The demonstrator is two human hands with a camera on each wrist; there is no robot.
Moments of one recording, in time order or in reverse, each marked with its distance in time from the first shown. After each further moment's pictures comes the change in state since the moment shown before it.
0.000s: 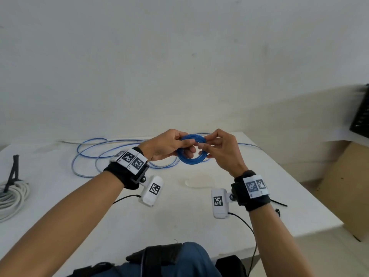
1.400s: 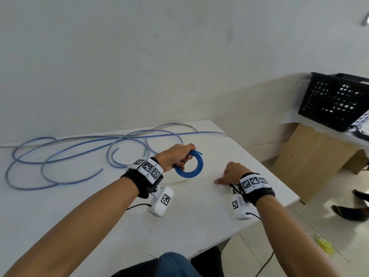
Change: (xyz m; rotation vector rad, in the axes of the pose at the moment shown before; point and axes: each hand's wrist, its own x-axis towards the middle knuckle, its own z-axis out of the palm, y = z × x) left_hand 0.077 -0.040 0.085 0.044 0.000 -0.308; right_hand -0.021 0.120 -0.117 -1.112 -0.326 0.728
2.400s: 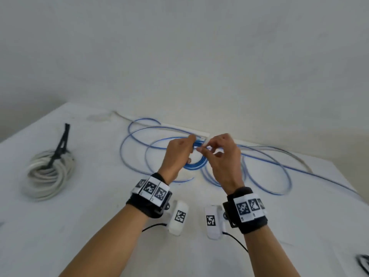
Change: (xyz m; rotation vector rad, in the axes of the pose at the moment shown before) left_hand -0.066 -0.112 -0.225 -0.410 0.950 0.190; right_hand 0.001 -0.370 0.042 0.905 0.347 -0.964
